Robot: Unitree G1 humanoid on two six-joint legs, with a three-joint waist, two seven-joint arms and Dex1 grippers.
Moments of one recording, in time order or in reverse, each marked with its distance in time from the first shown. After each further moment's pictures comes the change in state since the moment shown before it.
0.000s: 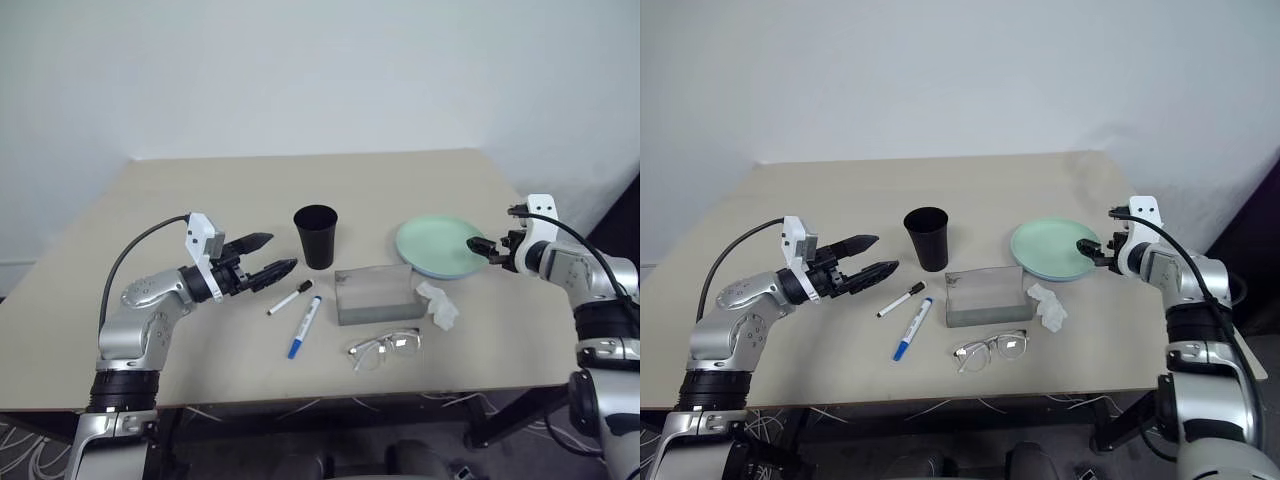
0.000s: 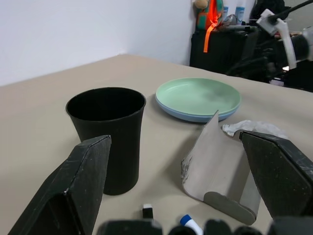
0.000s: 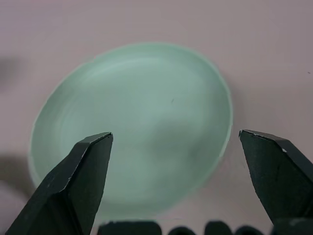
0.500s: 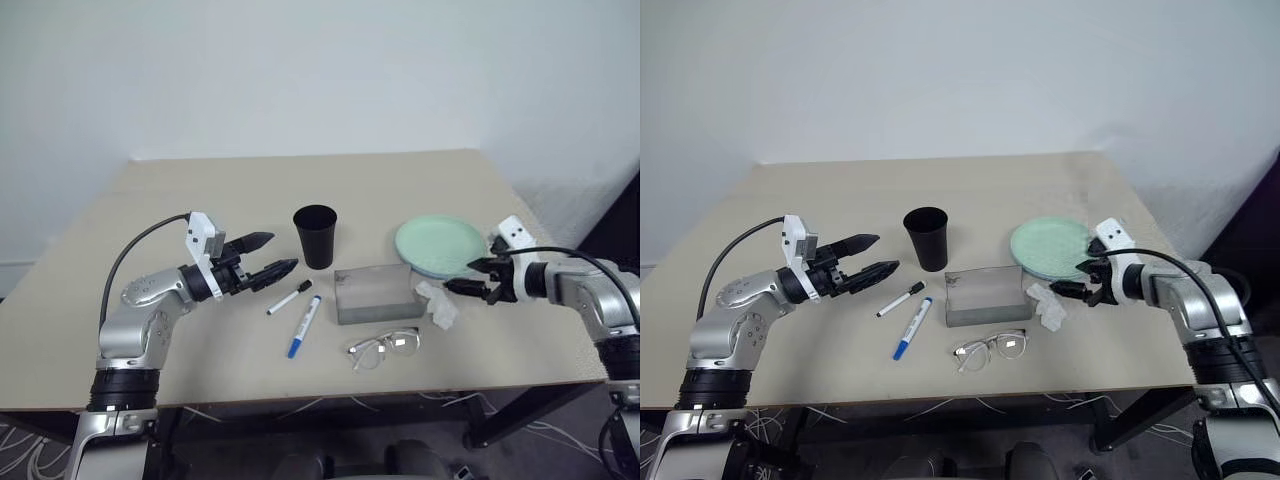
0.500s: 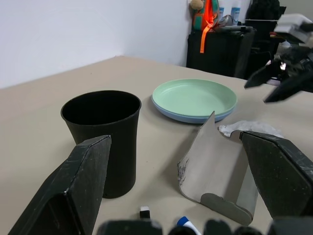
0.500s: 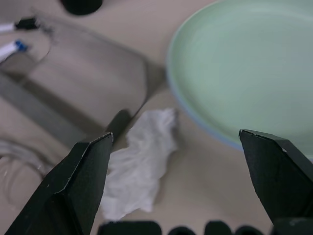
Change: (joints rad) left arm -0.006 0.000 0.000 0.002 0.004 -0.002 -0.011; right arm 0.181 -0.129 0.193 -0.361 0.028 0.050 0.327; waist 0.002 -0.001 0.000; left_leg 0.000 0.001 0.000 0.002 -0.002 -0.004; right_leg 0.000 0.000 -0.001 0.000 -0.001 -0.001
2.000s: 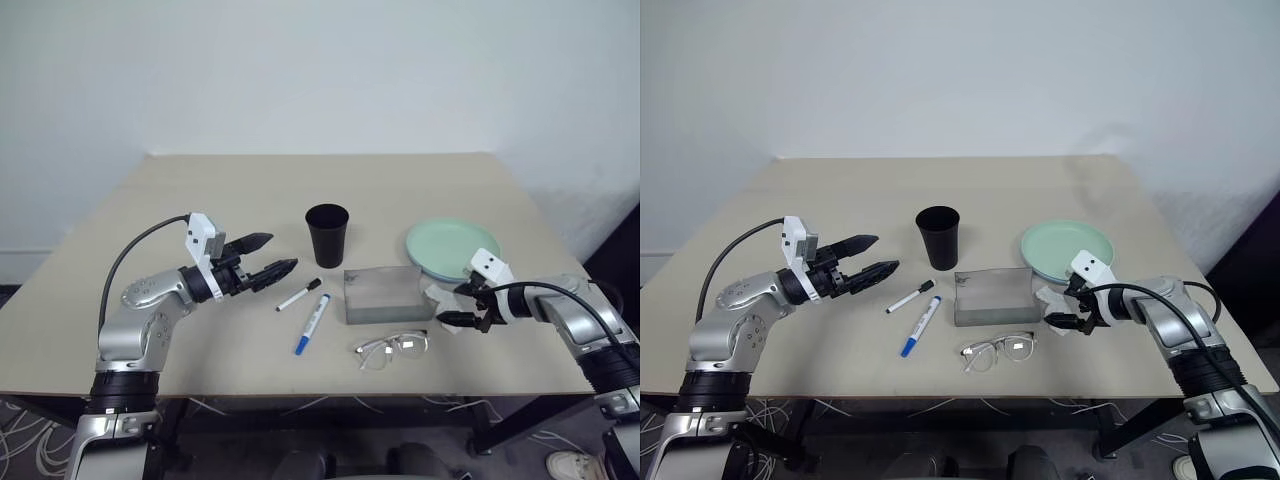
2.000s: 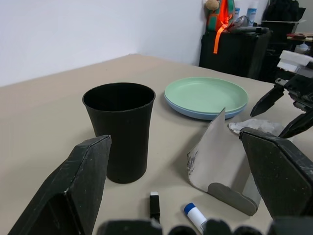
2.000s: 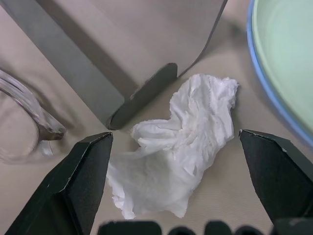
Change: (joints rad) left arm 0.012 0.000 0.001 -0.018 -0.004 0.012 0.027; right arm 0.042 0.024 0.132 0.107 -0.182 -0.230 0.101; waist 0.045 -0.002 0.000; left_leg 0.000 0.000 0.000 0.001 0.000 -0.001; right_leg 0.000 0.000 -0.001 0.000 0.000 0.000
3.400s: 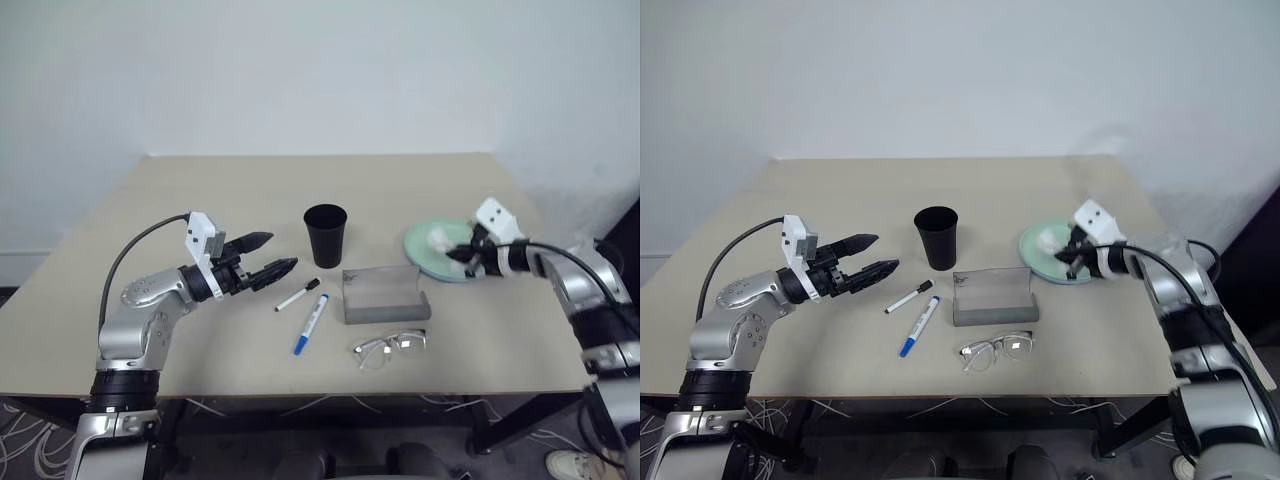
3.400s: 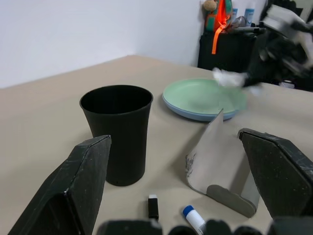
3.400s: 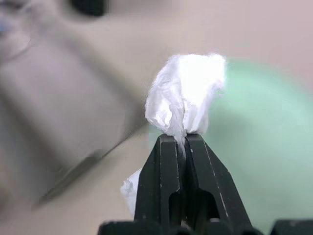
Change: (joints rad) left arm -0.015 -0.003 0.000 0.010 0.003 -0.007 -0.004; right arm -0.309 0.088 -0.063 0.293 -0.086 -0.150 -0.119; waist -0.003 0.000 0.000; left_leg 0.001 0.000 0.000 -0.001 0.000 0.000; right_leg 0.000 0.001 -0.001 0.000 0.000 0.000
